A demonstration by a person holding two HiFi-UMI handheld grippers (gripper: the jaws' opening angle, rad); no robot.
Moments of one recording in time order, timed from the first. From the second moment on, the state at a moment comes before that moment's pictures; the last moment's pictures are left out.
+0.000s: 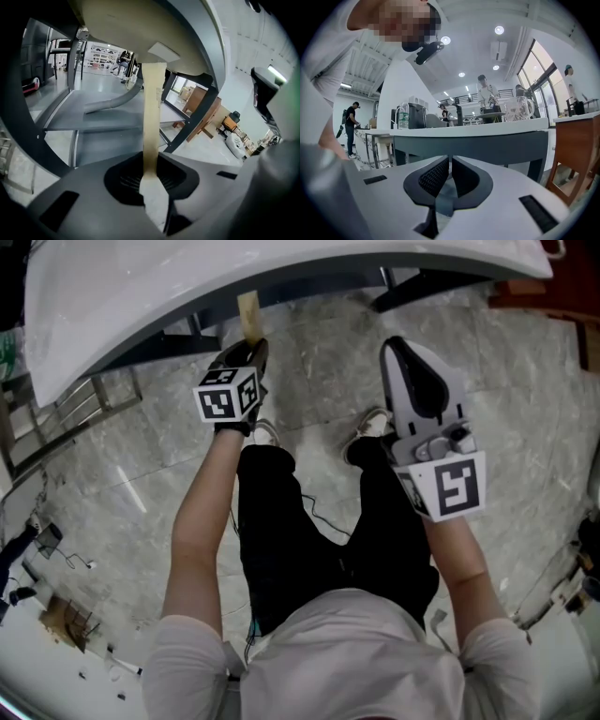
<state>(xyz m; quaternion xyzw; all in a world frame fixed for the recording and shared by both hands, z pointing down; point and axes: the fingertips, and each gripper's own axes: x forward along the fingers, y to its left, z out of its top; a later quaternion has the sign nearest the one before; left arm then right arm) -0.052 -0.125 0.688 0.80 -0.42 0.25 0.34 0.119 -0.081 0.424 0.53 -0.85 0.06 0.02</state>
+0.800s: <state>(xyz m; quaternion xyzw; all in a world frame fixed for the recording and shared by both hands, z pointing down) -0.047 -0.219 0.700 0.80 -0.46 0.21 0.32 0.121 -0.111 0.469 0.53 -0.85 0.05 0.02</state>
